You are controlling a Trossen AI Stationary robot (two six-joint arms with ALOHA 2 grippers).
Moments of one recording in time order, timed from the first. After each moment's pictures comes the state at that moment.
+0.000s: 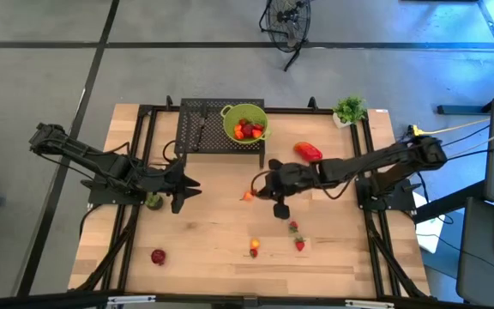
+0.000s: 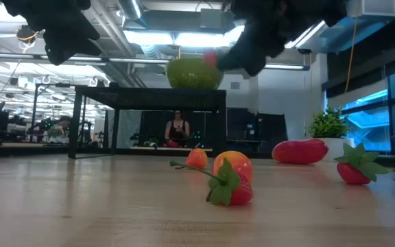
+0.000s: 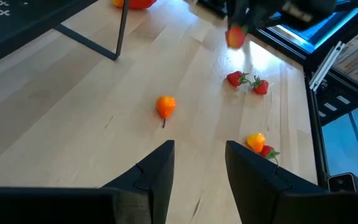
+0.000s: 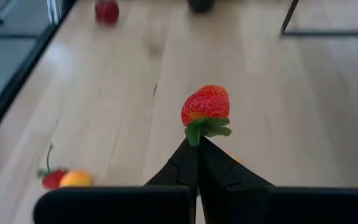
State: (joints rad) left arm -0.34 0.78 0.57 -0.35 -0.37 -0.71; right arm 0.15 1.53 0.94 -0.04 -0.01 0.09
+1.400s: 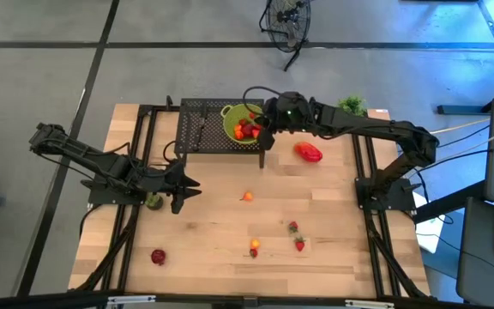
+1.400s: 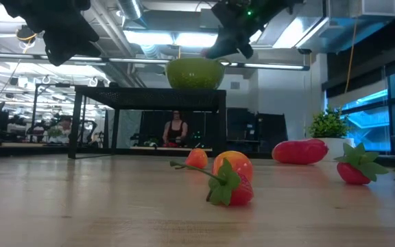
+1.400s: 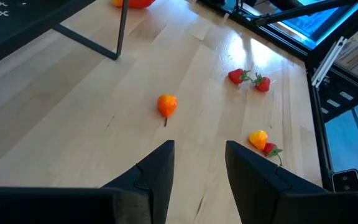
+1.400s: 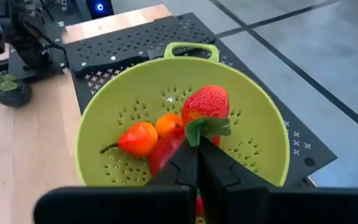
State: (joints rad) left arm -0.34 0.78 0.56 -0.35 -0.37 -0.69; right arm -0.28 1.58 1.37 -0.36 0.12 0.09
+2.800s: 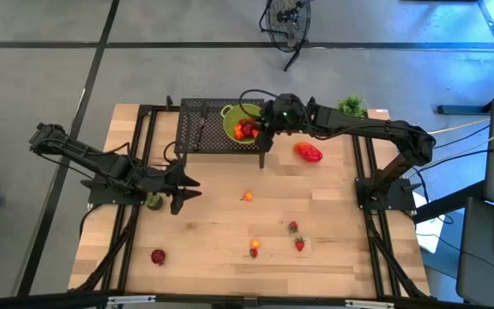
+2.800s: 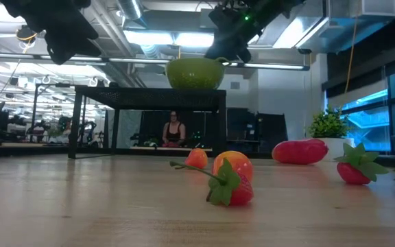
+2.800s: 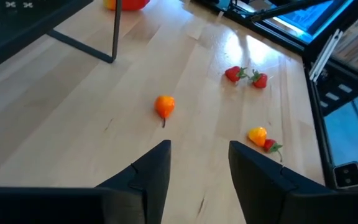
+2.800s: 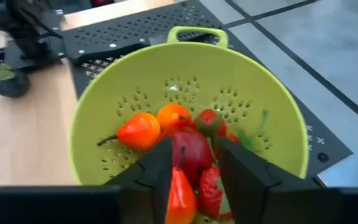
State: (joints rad) left arm -0.34 0.78 0.56 -0.34 -0.36 -0.64; right arm -0.28 1.61 1.37 -0.36 0.11 0.09
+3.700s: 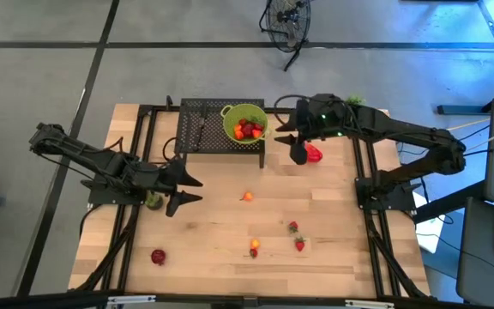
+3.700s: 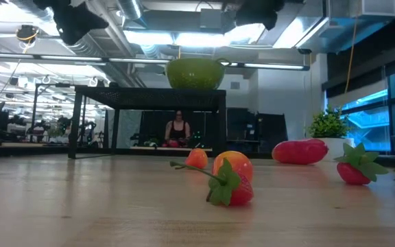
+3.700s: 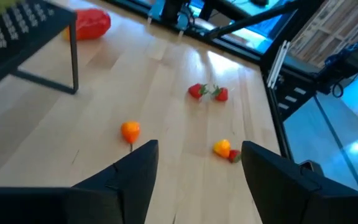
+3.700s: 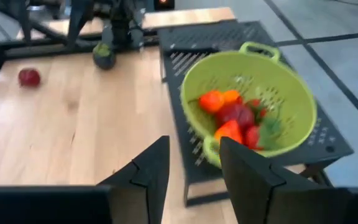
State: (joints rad) left arm -0.34 0.78 0.63 -0.29 -0.27 -0.54; right arm -0.21 1.32 1.36 -0.62 -0.05 -0.03
